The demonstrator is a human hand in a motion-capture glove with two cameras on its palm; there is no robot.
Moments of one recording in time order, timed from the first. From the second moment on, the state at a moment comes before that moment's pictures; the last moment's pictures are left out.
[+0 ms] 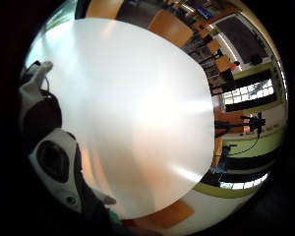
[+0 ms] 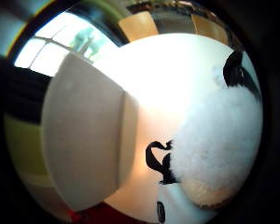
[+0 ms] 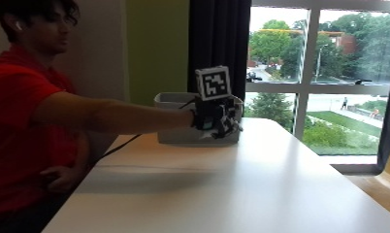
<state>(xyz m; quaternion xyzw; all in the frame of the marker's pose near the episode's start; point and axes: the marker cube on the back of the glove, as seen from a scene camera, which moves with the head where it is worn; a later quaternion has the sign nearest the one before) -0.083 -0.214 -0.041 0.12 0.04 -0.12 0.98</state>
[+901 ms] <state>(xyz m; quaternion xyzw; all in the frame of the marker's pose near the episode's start) -0.361 -0.112 -0.148 0.09 0.02 -0.28 0.96</state>
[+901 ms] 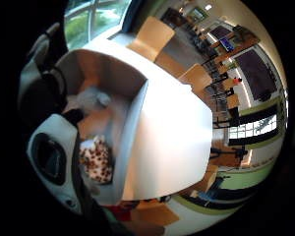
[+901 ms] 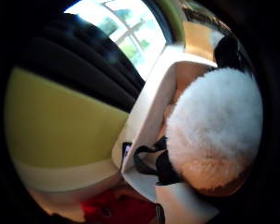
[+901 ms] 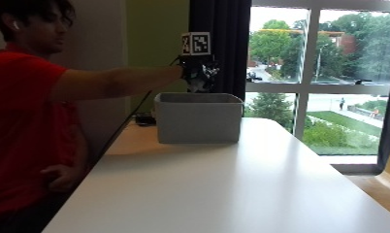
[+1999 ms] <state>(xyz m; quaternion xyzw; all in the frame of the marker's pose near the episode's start) -0.104 -0.102 -0.077 0.03 0.02 -0.14 0.99</state>
